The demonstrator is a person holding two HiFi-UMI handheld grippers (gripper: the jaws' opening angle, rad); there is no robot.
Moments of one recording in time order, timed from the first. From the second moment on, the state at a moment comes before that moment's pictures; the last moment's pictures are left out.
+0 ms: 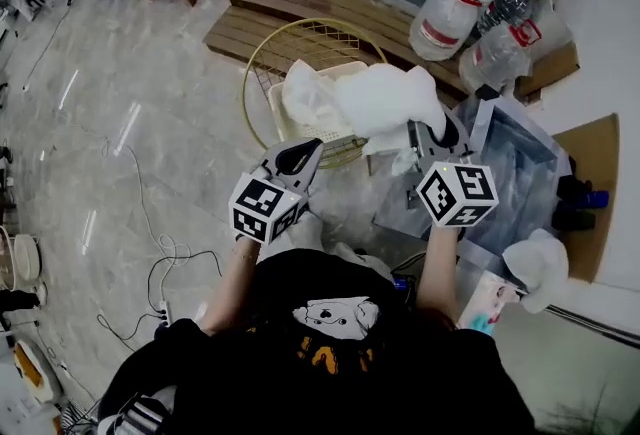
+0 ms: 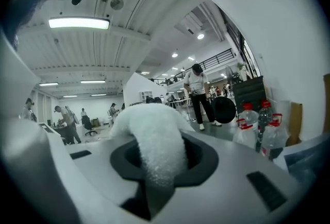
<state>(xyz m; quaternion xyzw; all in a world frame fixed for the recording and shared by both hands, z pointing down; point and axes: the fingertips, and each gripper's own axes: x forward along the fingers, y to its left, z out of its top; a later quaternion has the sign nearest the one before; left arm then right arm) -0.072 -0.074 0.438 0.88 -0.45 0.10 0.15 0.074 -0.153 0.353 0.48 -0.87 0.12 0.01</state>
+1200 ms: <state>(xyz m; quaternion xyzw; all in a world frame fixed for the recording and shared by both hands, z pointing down) -0.271 -0.139 0.516 0.82 -0.51 0.13 0.23 -0.165 -0.214 0.767 0.33 -0.81 0.25 0.41</state>
